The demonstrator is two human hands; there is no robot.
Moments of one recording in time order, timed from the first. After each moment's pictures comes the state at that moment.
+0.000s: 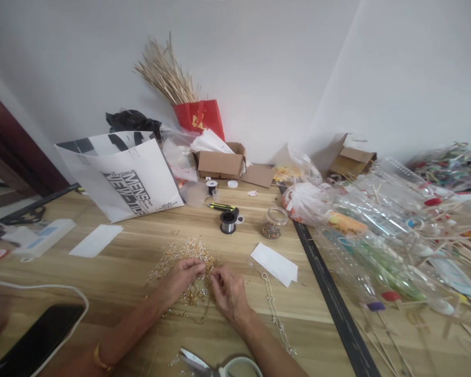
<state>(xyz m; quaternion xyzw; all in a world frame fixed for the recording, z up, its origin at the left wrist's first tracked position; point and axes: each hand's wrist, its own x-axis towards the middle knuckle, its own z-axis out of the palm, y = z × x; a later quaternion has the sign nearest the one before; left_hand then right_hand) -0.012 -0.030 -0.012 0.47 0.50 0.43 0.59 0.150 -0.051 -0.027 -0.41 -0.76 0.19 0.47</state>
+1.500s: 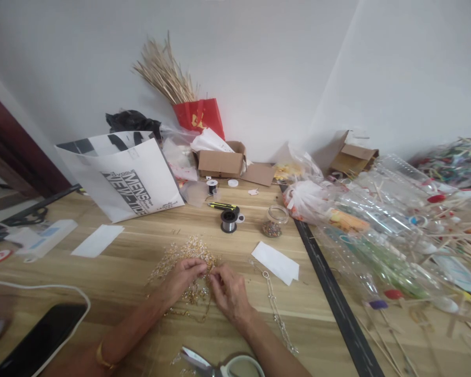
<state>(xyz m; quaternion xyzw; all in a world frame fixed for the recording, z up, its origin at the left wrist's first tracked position) -0.014 -0.027 -0.024 0.49 0.47 0.43 0.60 0.150 -0.051 -0.027 -0.39 -0.77 0.19 0.47</state>
